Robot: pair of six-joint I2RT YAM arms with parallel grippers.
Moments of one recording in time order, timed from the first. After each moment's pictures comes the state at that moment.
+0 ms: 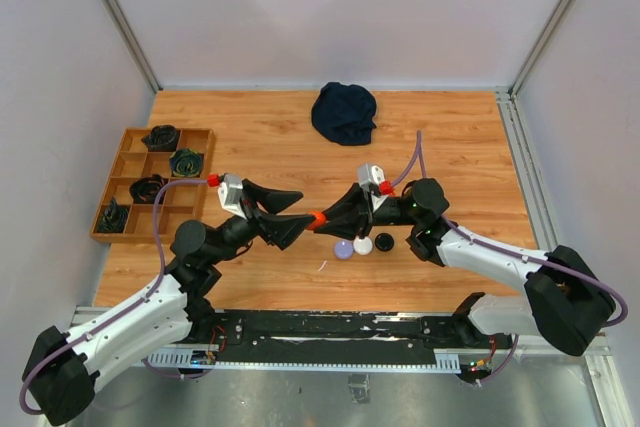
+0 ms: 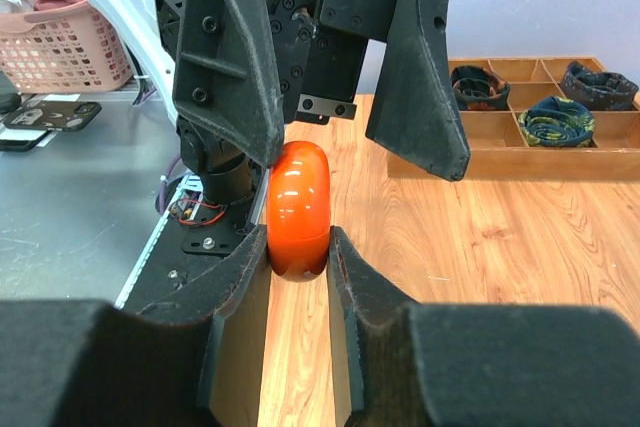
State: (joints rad) left arm -0.70 0.68 0.28 0.73 0.29 -0.53; right arm 0.74 1.25 0.56 0.93 -0.91 0.24
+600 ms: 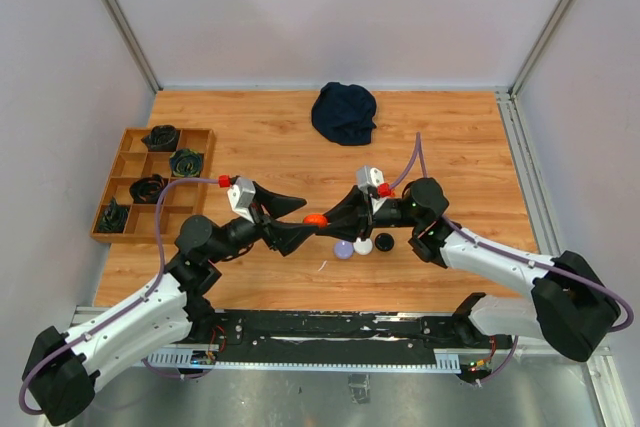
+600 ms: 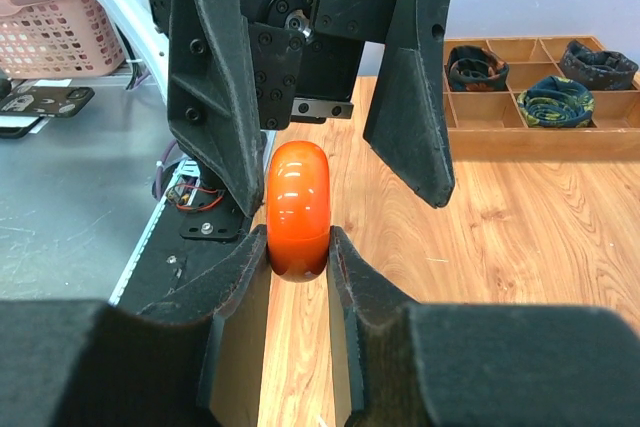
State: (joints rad) left arm -0.70 0.67 0.30 0.62 0.36 -0.45; right arm 0.74 1.22 0.56 0.83 -0.90 0.18
